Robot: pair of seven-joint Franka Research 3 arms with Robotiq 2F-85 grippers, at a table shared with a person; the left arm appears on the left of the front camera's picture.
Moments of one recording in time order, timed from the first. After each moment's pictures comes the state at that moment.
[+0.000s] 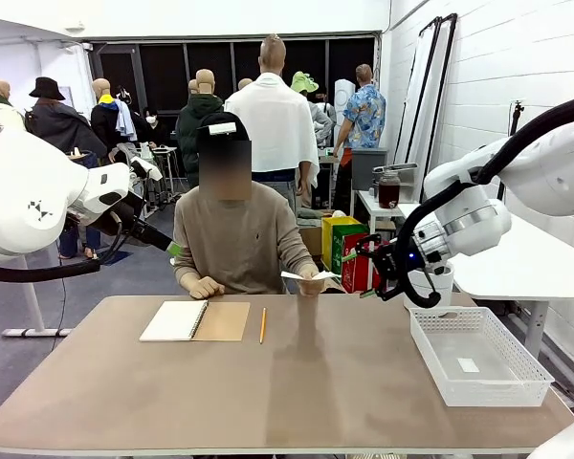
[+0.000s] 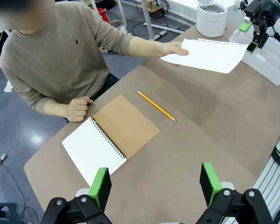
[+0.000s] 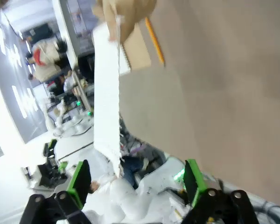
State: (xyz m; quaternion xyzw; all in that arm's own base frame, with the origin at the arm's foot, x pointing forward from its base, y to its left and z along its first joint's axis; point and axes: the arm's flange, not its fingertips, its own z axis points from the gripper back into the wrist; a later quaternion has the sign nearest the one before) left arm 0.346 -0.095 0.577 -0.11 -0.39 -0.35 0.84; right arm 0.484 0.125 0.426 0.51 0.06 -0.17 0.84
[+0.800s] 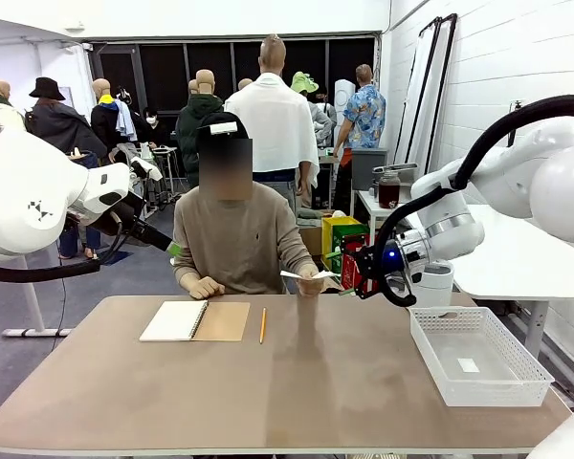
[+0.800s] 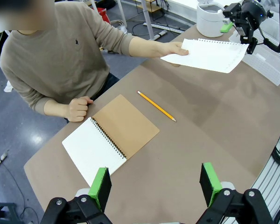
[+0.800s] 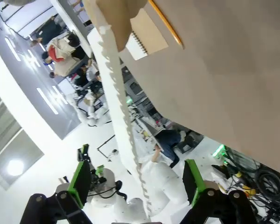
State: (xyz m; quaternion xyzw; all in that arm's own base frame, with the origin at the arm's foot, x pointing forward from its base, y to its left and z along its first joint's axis) left arm 0.346 -0.095 0.578 -0.11 -0.39 -0.35 0.84; right arm 0.526 0.151 0.399 0.56 0.18 -0.24 0.77
